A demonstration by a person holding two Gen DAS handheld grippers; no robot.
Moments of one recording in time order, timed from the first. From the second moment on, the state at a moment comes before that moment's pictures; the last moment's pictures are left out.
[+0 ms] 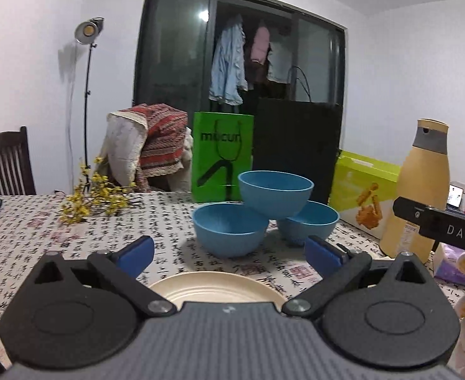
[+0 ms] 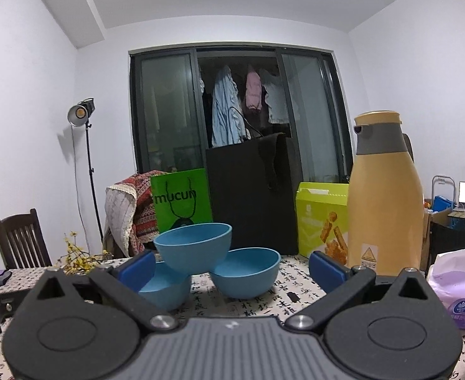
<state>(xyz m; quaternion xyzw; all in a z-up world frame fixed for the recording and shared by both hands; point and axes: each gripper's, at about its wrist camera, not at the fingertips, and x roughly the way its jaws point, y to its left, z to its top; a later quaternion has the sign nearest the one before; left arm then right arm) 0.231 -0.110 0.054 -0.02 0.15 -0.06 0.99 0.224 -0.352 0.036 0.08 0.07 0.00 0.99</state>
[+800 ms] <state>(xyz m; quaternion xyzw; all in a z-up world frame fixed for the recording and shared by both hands) 0.313 -0.128 0.079 -0.01 0.18 -0.11 0.98 0.302 -0.376 0.051 0.10 0.10 0.01 0.99</state>
